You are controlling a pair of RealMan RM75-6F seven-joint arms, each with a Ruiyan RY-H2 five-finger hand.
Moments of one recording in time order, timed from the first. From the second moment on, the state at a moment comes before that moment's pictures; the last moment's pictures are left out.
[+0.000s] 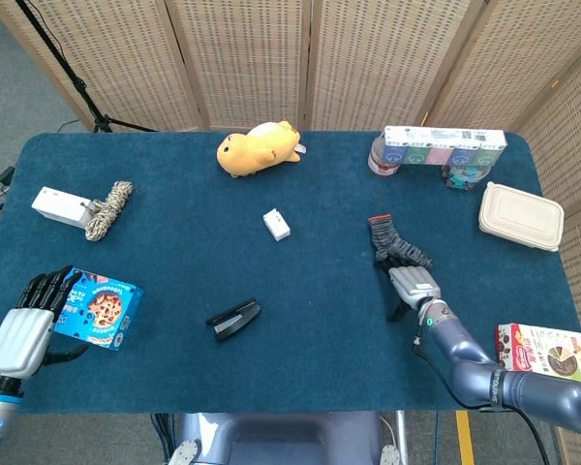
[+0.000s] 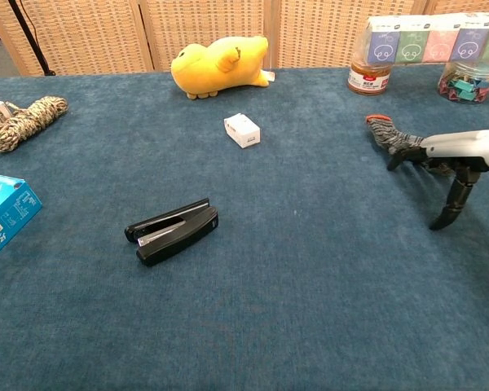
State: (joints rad) left arm -0.15 -1.10 0.00 -1.75 1.52 1.39 0.08; right arm 0.87 -1.37 -0.01 -1.45 -0.62 0.67 -0.33
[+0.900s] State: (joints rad) left arm -0.15 -1.10 0.00 -1.75 1.52 1.39 0.08; right arm 0.92 -1.28 0.11 -1.63 -0.43 0.91 -0.33
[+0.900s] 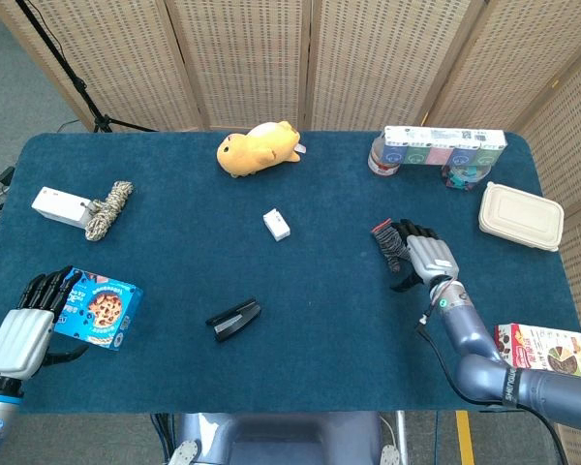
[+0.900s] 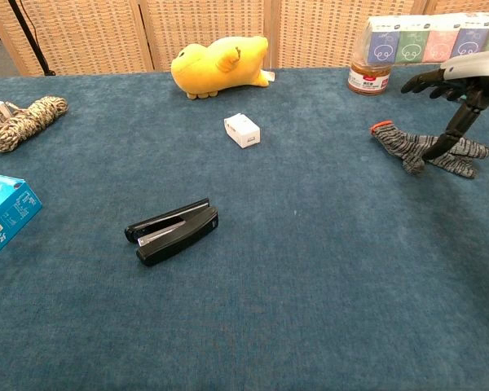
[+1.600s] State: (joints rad) left arm -0.15 -1.09 0.00 -1.75 1.51 1.39 0.05; right arm 0.93 -1.72 0.26 -1.14 -0.34 1.07 -0.42
